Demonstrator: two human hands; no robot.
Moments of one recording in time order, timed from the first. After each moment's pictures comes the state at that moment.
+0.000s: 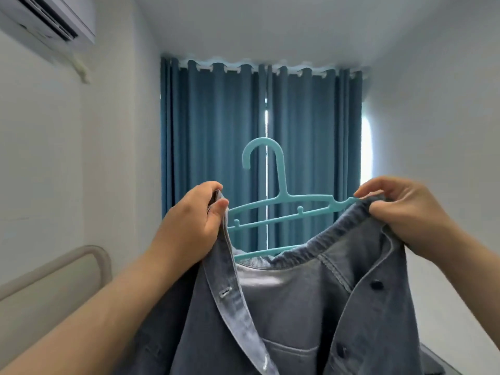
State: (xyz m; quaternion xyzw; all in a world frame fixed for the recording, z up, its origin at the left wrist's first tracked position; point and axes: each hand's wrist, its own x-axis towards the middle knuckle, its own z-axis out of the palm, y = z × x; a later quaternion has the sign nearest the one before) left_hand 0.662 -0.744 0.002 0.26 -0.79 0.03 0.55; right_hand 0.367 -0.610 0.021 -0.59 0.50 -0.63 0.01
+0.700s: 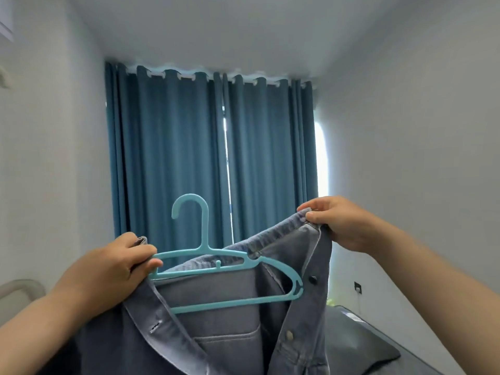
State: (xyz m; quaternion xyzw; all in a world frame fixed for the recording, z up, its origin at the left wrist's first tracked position) left_hand 0.679 -0.834 -0.030 0.23 -0.84 0.25 0.42; right_hand 0.315 -0.641 0.028 -0.52 0.59 -0.58 0.21
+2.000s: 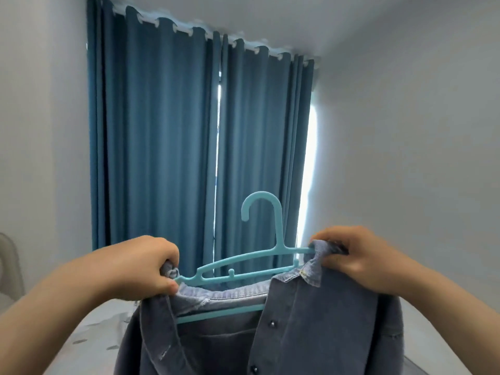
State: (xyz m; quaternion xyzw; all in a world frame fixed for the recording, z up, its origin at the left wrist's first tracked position) left_hand 0.661 -0.786 -0.028 0.36 -0.92 0.06 0.09; right_hand 0.370 -0.584 -0.018 -0.68 0.66 -0.32 -0.04
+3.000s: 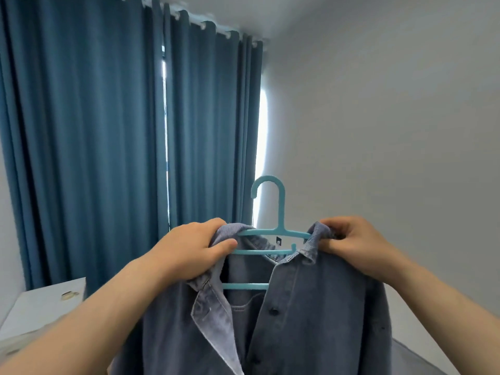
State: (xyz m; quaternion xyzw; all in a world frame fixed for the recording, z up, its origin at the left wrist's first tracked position) left_hand 0.546 -0.723 -0.057 0.17 -0.95 -0.07 0.25; right_hand 0.344 -0.497 -0.049 -0.53 0.69 -0.49 0.04
